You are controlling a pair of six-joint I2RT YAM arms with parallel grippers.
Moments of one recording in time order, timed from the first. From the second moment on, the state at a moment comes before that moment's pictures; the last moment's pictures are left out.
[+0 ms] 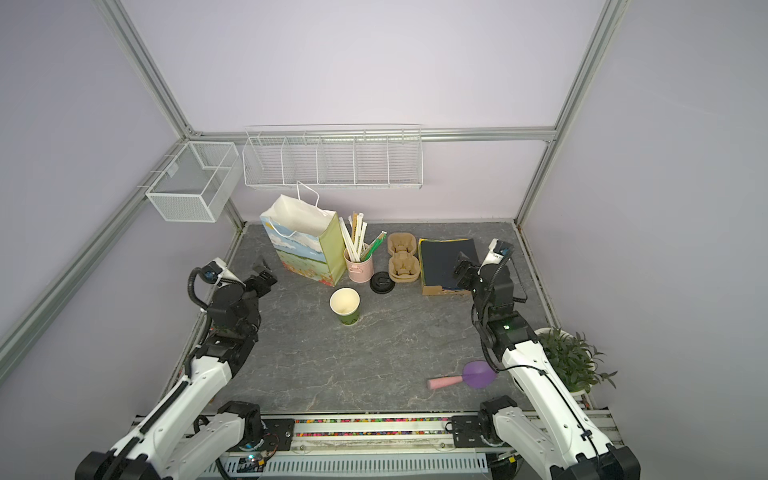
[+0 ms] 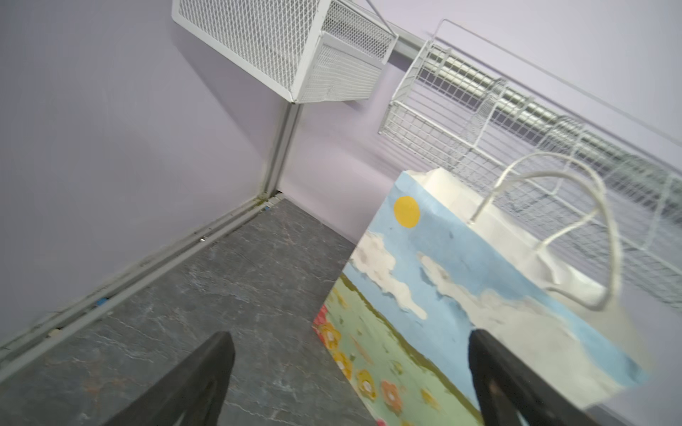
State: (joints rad) left arm -0.22 0.84 0.50 0.28 -0.39 -0.54; right arm 0.27 0.95 0.77 -0.15 0.24 0.47
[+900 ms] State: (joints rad) left arm -0.53 1.12 0.79 -0.22 -0.27 -0.71; right arm 0.50 1.09 0.92 -0.45 0.11 0.38
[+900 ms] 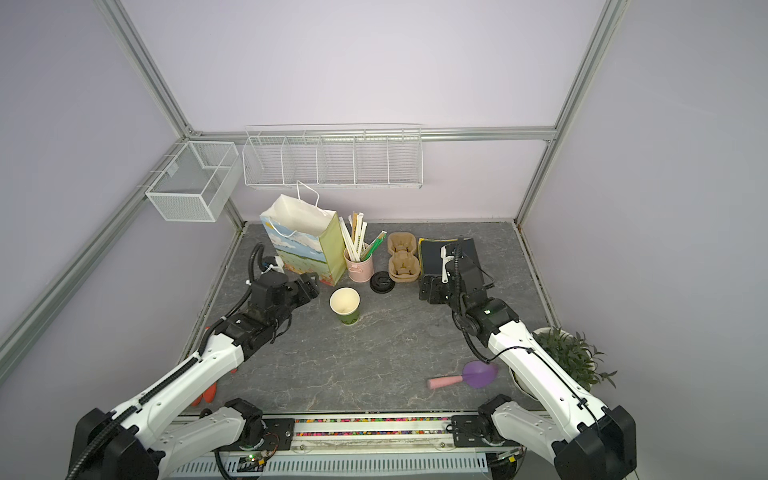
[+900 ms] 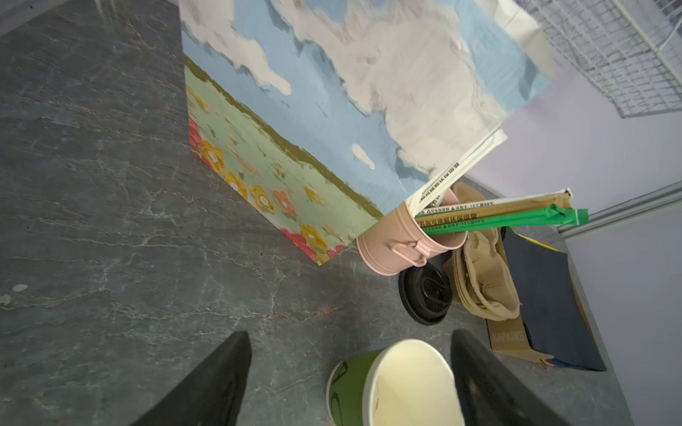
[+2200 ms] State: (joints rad) left arm -0.71 1.56 1.05 -0.51 -0.31 -0.73; right arm 0.64 1.14 0.94 -0.50 0.25 0.33
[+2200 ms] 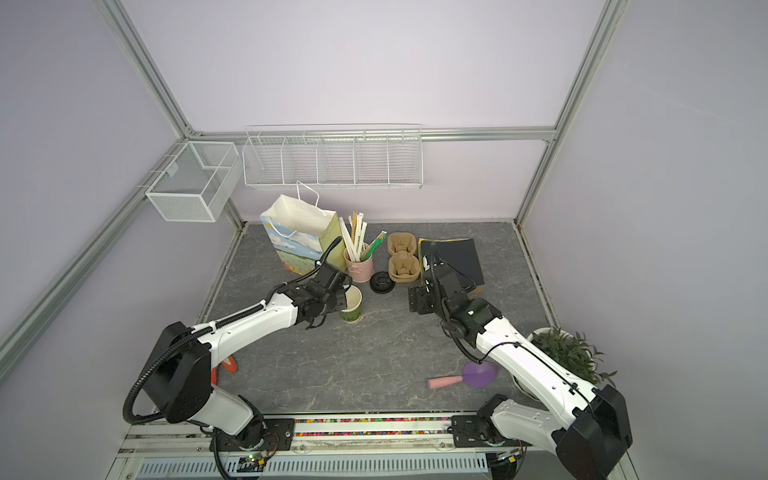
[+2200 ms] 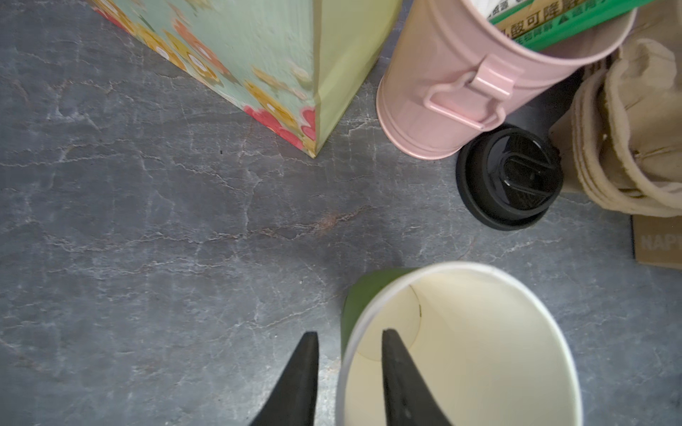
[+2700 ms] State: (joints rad) left arm -0.80 1.57 1.15 -0.57 -0.29 -0.73; right arm 0.64 1.14 0.94 -0.51 0.29 0.33
